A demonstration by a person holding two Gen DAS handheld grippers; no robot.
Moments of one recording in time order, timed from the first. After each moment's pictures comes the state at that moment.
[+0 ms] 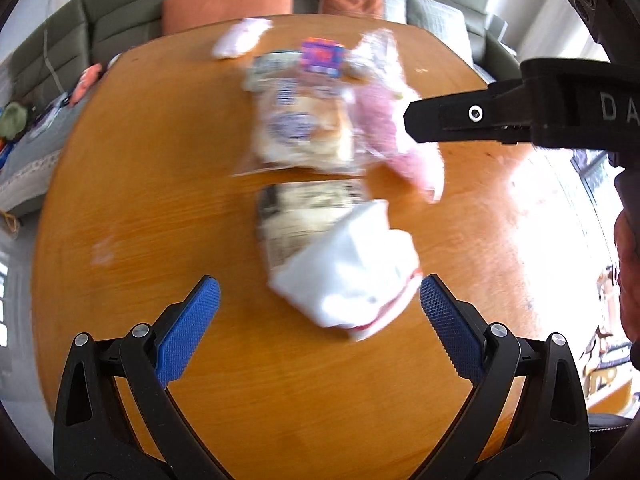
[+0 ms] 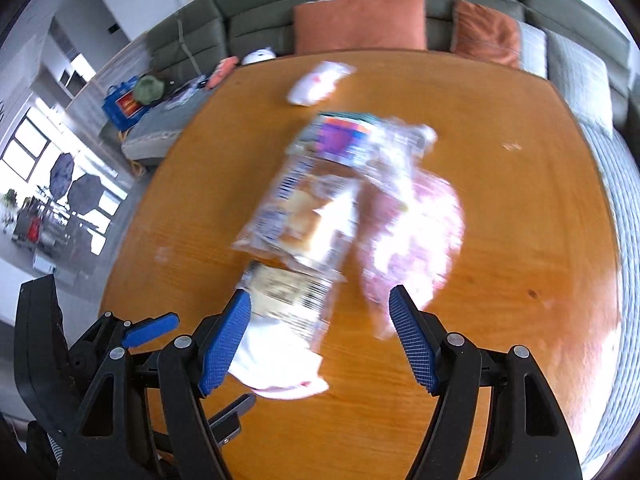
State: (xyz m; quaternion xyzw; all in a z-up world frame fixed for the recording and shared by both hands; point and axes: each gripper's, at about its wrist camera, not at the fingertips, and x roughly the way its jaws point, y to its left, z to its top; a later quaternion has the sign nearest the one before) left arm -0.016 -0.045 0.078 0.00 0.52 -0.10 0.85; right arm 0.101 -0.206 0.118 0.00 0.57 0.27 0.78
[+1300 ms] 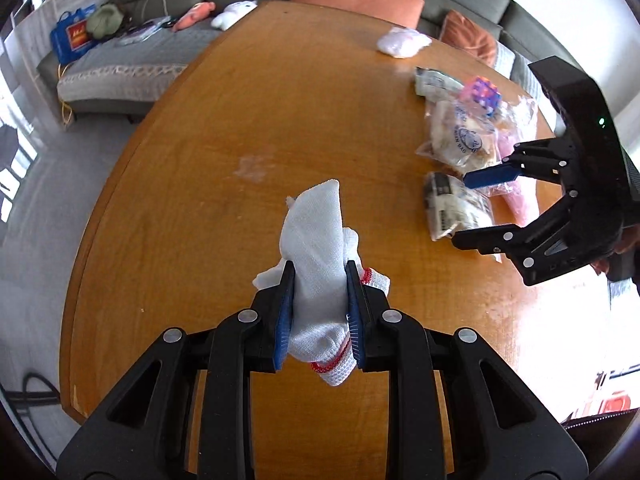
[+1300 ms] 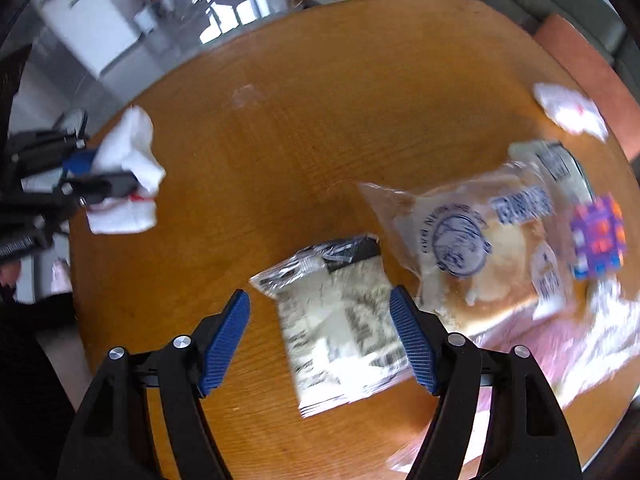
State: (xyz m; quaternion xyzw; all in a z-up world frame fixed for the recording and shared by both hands) left arm -0.069 0.071 0.081 -0.13 0.52 0.07 0.84; right arm 0.083 -0.066 0.059 -0.34 0.51 0.55 0.57
